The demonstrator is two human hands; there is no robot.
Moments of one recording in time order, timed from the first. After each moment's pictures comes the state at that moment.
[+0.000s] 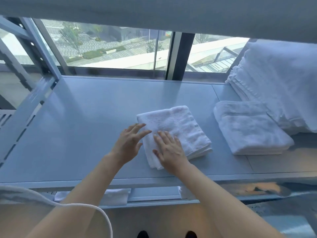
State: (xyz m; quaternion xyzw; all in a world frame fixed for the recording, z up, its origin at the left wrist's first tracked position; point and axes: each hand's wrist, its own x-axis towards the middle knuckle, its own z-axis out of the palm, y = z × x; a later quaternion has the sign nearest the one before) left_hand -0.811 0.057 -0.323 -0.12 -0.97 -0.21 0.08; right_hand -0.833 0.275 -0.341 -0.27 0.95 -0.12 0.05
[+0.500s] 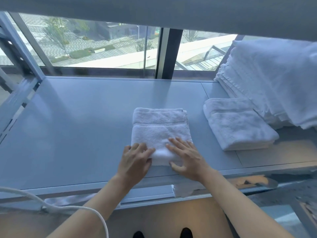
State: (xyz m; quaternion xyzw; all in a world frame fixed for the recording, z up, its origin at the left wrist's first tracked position) left_hand -0.764 0.127 -0.337 -0.13 -0.97 -0.15 0.14; right_hand -0.822 0.380 -0.328 -0.31 0.94 -0.13 0.06
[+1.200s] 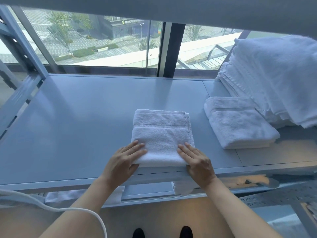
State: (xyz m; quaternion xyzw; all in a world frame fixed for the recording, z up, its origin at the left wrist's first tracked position) left_hand -0.747 0.079 -0.352 -0.19 -0.94 -0.25 0.11; right_hand -0.800 0.413 -0.357 -0.33 0.92 -0.13 -0.17
